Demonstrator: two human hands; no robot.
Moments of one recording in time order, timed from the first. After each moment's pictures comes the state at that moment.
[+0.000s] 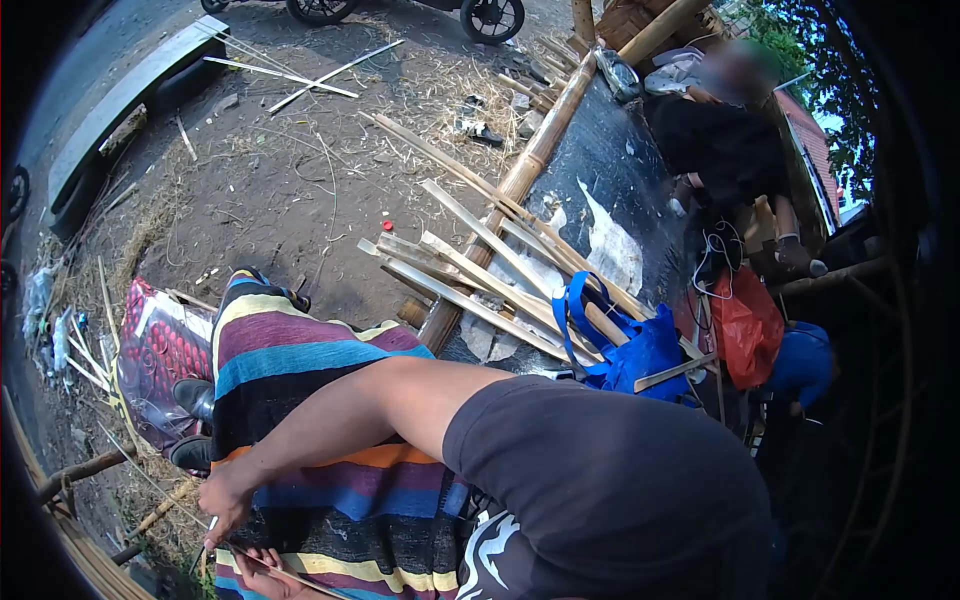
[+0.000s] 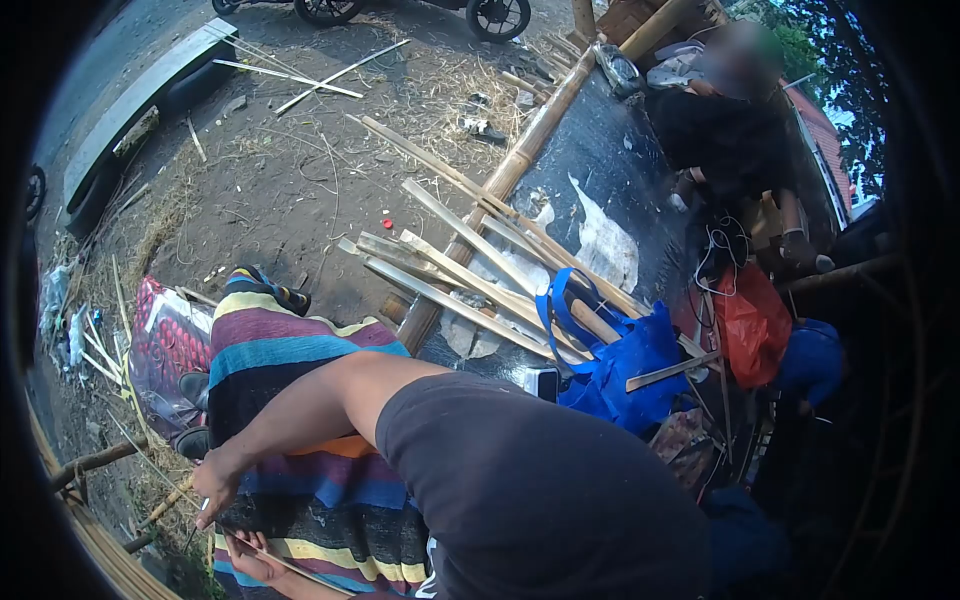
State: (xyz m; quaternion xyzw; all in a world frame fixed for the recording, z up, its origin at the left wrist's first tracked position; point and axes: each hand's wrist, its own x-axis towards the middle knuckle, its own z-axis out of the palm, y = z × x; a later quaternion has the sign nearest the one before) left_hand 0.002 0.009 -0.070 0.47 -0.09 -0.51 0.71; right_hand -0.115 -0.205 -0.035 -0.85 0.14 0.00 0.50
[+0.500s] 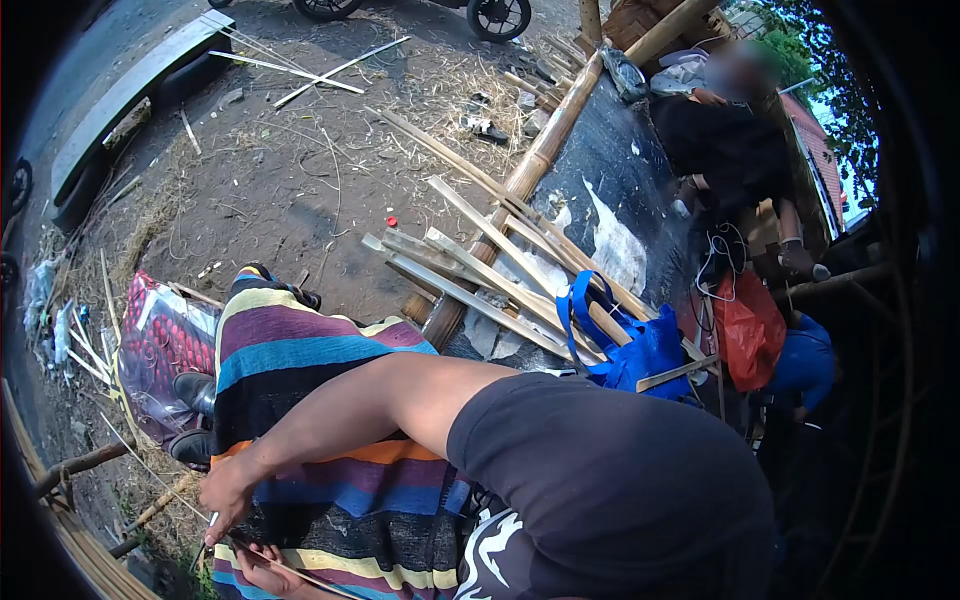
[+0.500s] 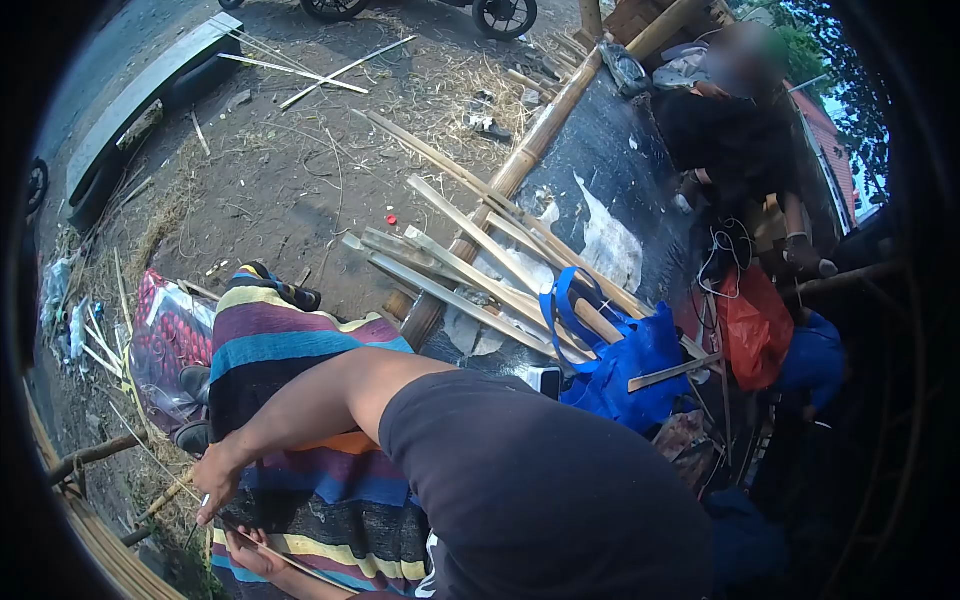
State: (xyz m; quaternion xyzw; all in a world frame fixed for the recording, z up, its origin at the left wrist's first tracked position) left_hand 0.015 0.005 -0.073 0.67 0.02 -0.41 0.62; right_hand -0.126 -0.208 -0.020 -0.85 0.12 0.02 0.51
